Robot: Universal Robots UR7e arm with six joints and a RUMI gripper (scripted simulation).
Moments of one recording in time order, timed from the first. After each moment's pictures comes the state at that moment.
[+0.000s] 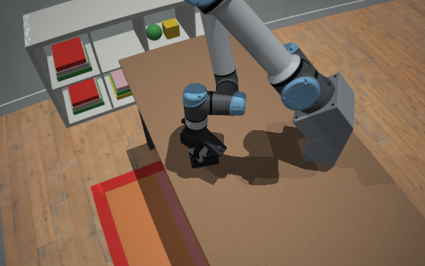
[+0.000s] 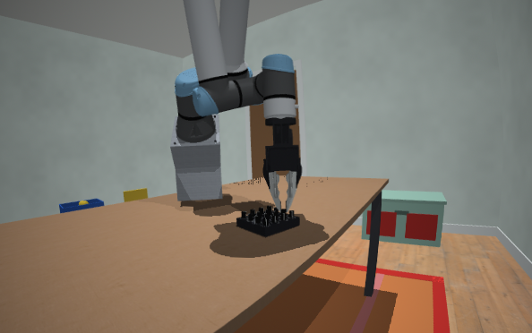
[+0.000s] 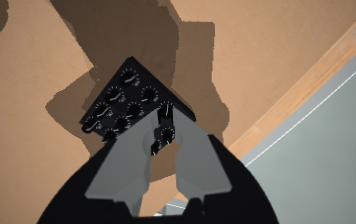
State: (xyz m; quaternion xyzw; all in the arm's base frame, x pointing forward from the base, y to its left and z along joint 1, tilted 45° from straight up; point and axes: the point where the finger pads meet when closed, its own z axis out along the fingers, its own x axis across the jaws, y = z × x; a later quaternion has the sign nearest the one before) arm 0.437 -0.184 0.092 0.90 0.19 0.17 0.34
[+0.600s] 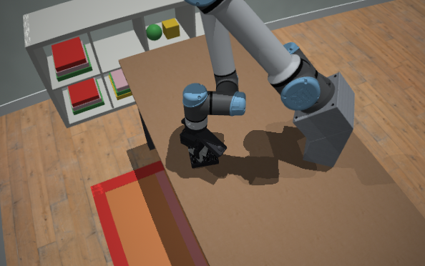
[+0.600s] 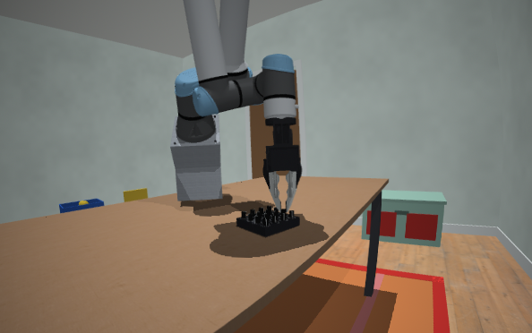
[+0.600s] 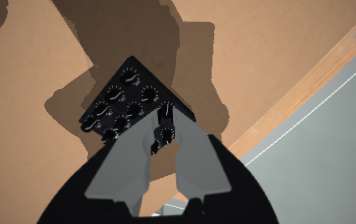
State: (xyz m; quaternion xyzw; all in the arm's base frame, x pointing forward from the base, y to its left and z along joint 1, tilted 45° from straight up) arm 0.437 -0.184 0.092 0.90 0.20 0.17 0.34
